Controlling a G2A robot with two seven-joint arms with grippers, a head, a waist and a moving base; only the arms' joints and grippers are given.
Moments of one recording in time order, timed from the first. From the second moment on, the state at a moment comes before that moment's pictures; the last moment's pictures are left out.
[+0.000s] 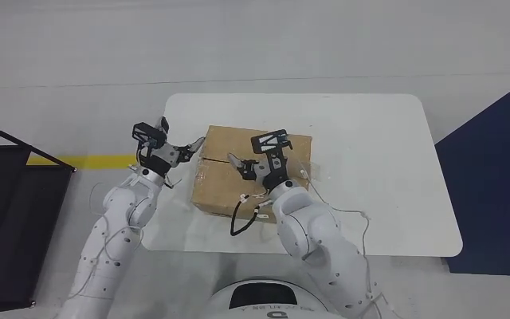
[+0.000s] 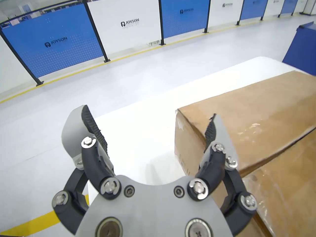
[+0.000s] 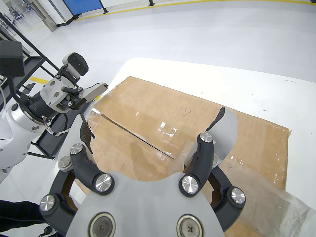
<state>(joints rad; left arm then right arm) 1.47 -1.16 -1.41 -1.57 1.29 -0.30 0.20 -1.49 -1.46 0.97 -2.01 -1.37 0.26 0.55</state>
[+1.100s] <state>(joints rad) 1.50 -1.17 -1.32 -1.56 1.47 -0.21 0.22 -1.66 -1.43 1.09 -2.21 -1.41 0.18 0.46</state>
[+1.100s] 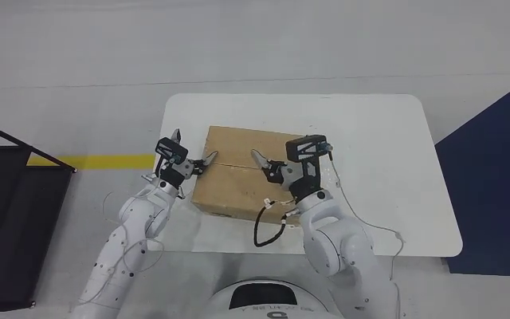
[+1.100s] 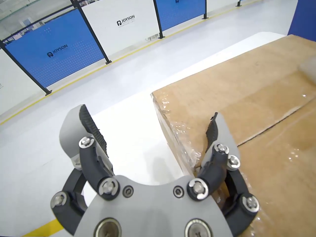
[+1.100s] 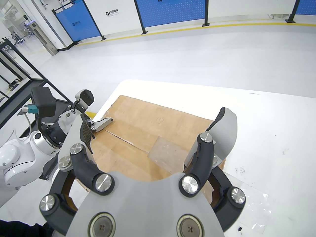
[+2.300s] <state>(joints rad) 1.50 -1.18 -1.30 -1.53 1.48 -0.22 0.21 -1.84 -1.40 1.38 -2.11 -0.87 -0.04 0.34</state>
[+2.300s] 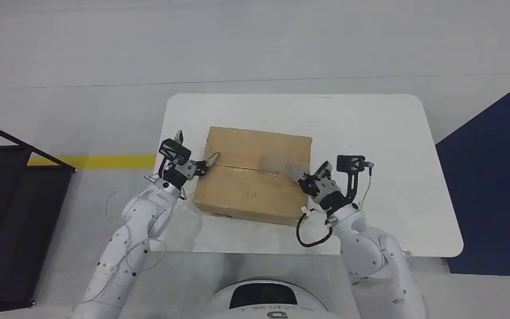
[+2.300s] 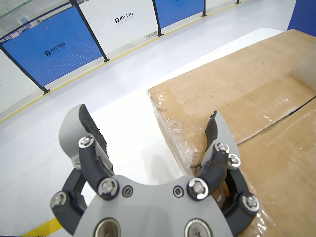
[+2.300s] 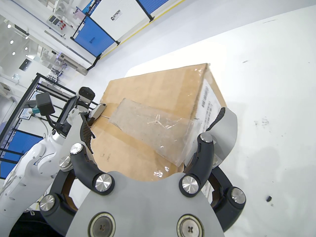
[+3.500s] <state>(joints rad) 1.54 -1.17 -1.43 -1.60 1.33 -0.23 0.24 -1.89 -1.38 1.31 -2.25 -1.02 0.13 0.25</state>
